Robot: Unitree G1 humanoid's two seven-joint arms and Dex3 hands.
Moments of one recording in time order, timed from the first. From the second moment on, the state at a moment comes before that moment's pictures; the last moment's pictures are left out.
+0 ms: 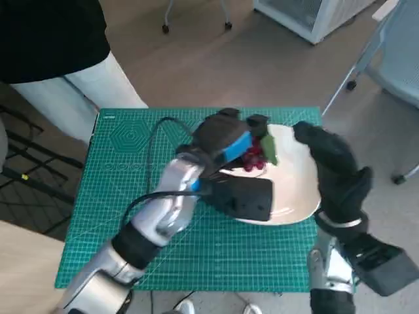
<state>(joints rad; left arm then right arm) -0.87 0.16 -0.52 0.35 0.78 0.21 -0.21 -0.44 -0.07 -0.16 0.39 0.36 -0.78 0.49</state>
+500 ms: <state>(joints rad) -0.95 0.09 -0.55 0.55 0.77 0.11 -0.19 -0.42 -0.07 -0.19 0.39 0.36 -0.81 0.48</state>
